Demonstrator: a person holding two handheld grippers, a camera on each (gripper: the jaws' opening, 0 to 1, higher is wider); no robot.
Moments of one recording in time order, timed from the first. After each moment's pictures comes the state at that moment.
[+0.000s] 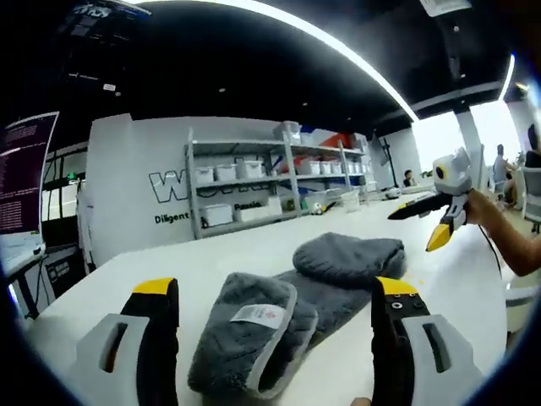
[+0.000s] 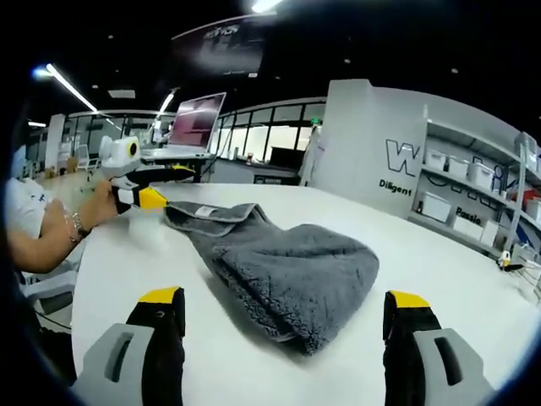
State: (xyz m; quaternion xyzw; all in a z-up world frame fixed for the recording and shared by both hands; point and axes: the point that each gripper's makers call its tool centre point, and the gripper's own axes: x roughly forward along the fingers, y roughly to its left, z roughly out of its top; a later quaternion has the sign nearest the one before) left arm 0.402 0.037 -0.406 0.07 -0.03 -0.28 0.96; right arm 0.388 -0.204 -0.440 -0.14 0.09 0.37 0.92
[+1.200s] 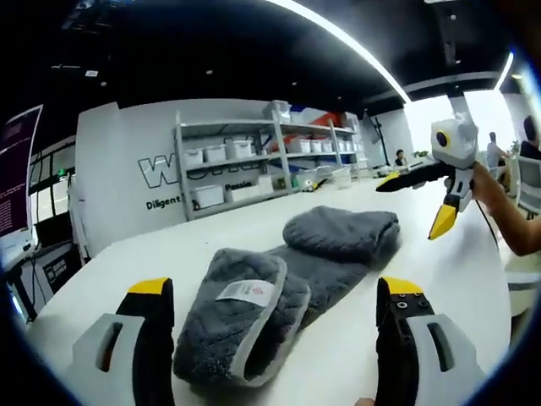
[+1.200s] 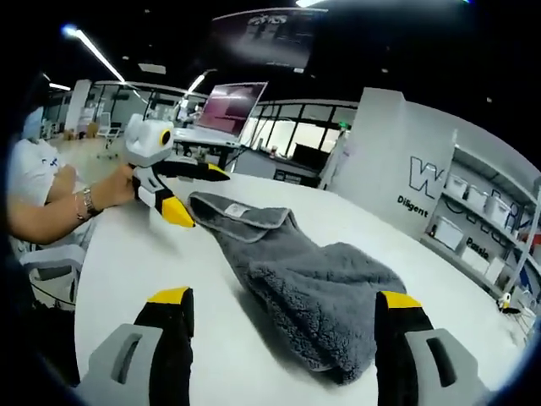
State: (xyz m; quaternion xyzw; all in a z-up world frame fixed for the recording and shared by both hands) left arm 0.401 0.029 -0.439 0.11 0.03 -0.29 0.95; right arm 0.369 -0.148 -0.434 -0.22 0.07 0.40 0.89
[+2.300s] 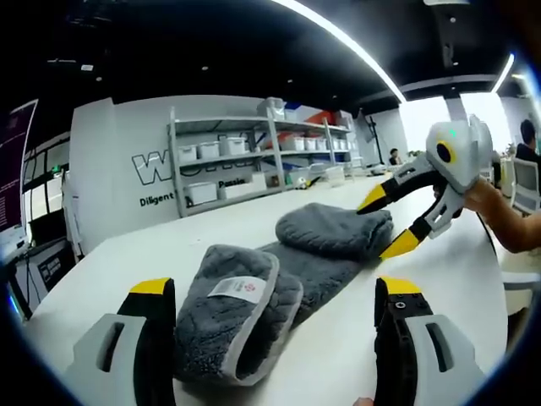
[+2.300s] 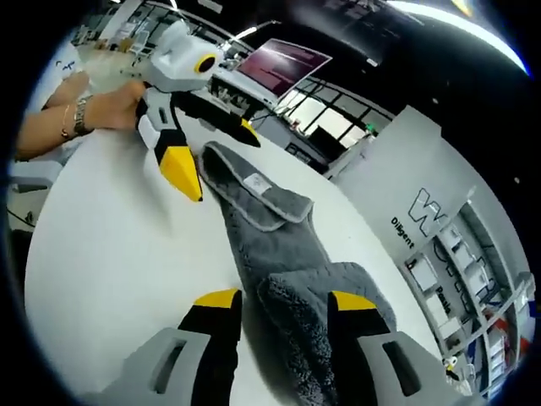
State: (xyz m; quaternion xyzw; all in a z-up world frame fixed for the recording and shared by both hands) left arm 0.400 0.024 -0.442 0.10 0.03 -0.31 0.94; right arm 0.385 -0.108 -0.462 -0.42 0.07 0.36 0.83
